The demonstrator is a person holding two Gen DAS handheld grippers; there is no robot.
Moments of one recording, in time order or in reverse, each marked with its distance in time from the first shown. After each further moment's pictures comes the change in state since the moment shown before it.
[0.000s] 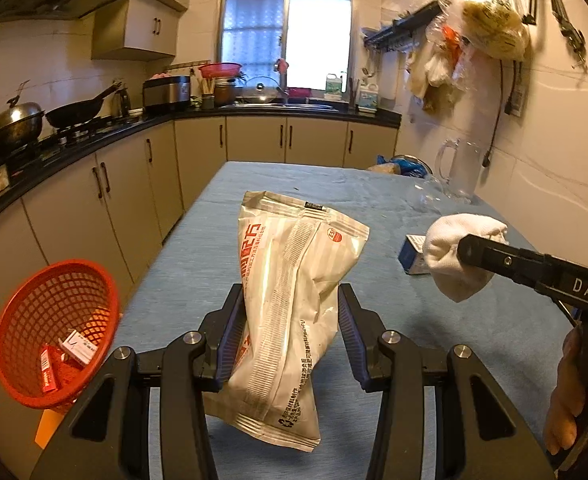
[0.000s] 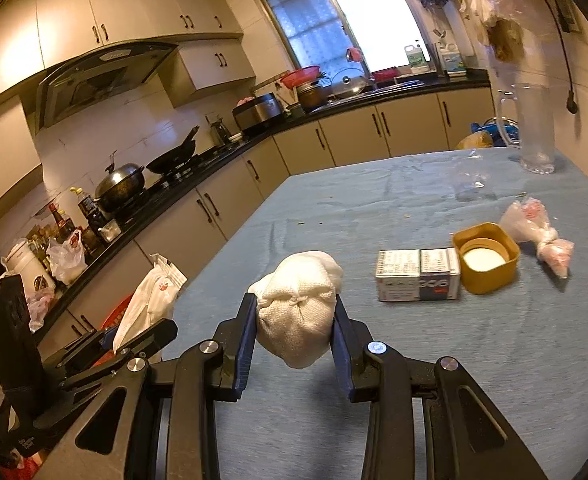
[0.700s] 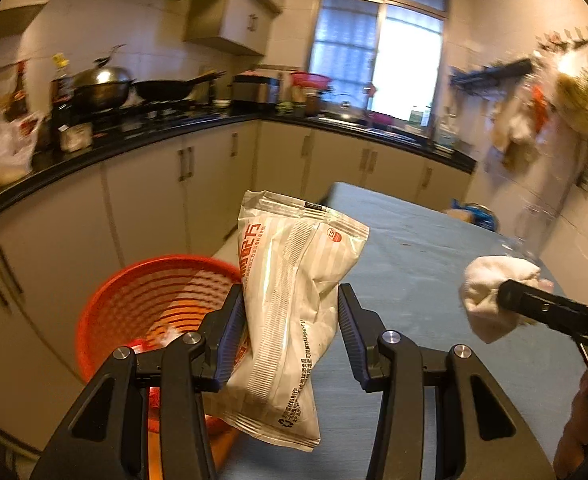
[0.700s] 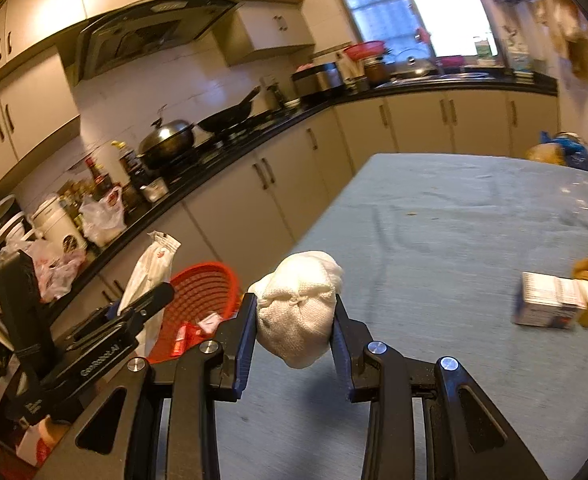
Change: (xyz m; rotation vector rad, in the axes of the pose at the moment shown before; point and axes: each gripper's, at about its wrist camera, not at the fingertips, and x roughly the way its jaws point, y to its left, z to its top) left arm -0.034 0.146 0.006 -0.227 -0.044 0.197; right arm 0.068 0.112 0.012 -0.120 0.127 0.147
